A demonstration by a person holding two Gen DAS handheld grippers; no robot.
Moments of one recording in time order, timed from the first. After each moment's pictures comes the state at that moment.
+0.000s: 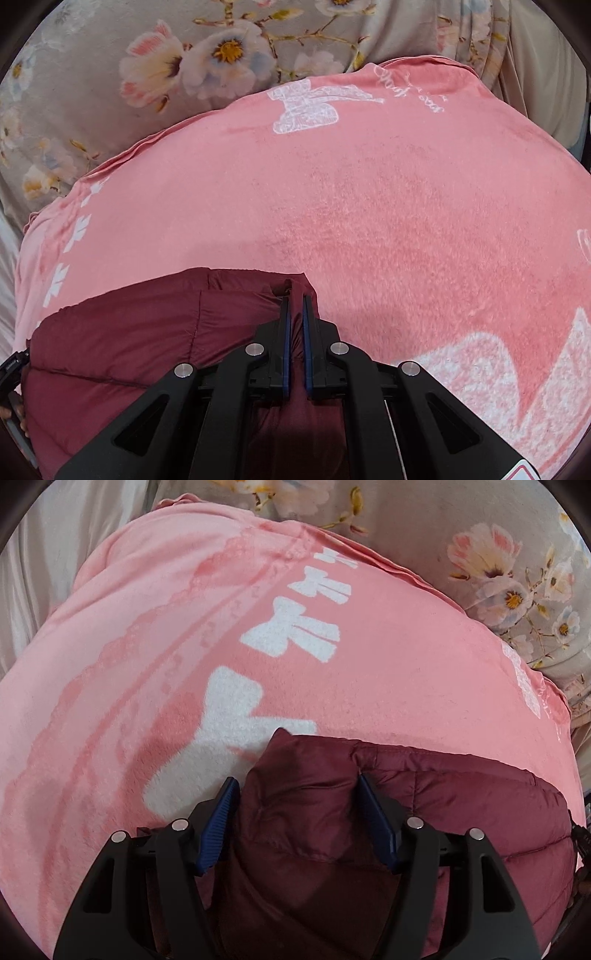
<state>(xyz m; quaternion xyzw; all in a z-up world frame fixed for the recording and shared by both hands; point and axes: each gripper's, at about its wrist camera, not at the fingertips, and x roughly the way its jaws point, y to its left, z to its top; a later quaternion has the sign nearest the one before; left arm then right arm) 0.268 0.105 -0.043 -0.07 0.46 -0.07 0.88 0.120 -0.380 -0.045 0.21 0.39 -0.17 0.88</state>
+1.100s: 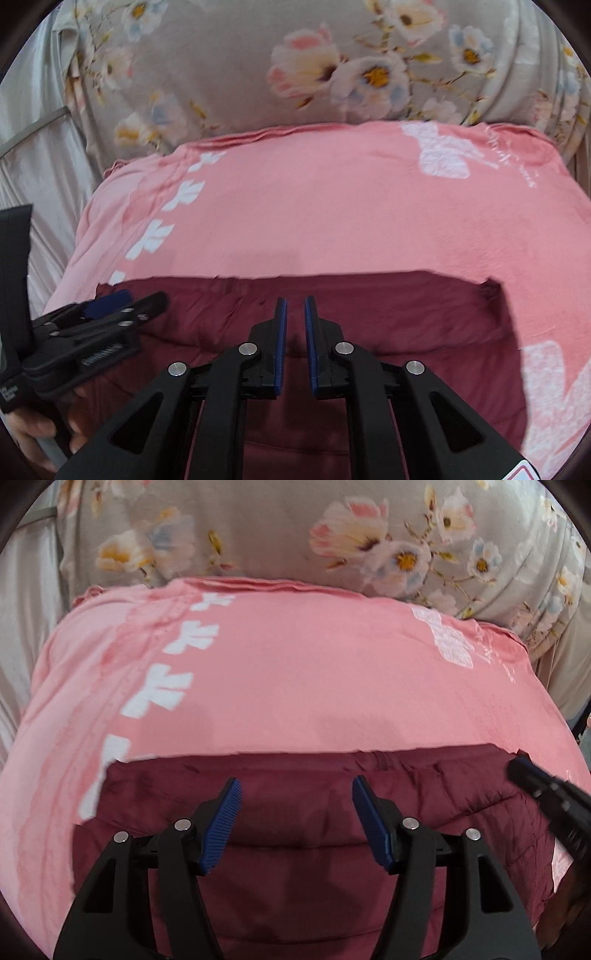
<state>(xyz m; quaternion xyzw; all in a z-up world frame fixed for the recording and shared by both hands) 0.204 -0.052 0.015 0.04 0.41 -0.16 0.90 0.133 -0.231 0.007 0.14 0.37 -0.03 0.92</state>
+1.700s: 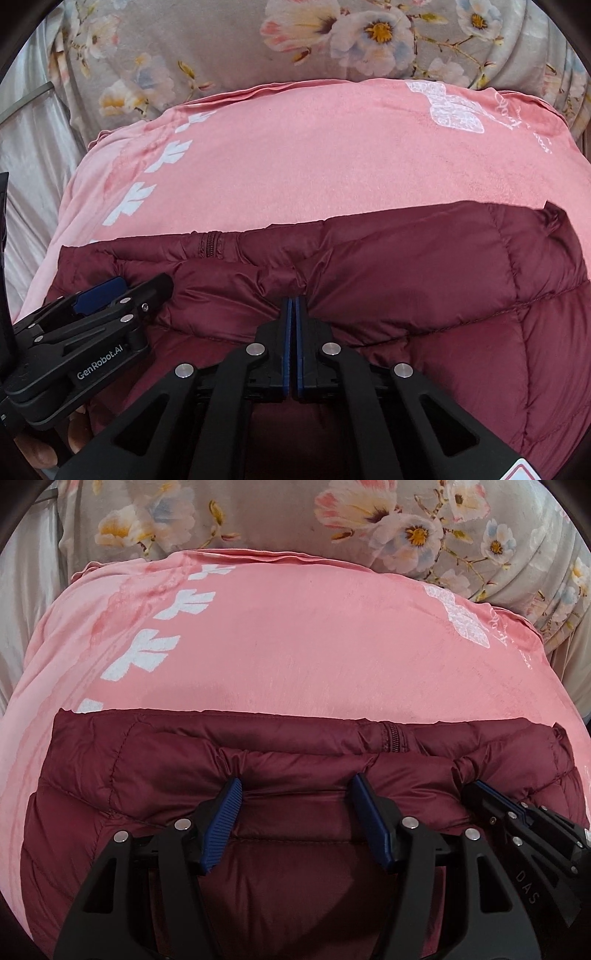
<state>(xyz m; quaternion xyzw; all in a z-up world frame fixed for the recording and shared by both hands) 0.207 -0.064 -0.033 0.04 0.42 -0.13 0.90 0.153 -0.219 -0.051 0.14 0.41 -0.04 0.90</state>
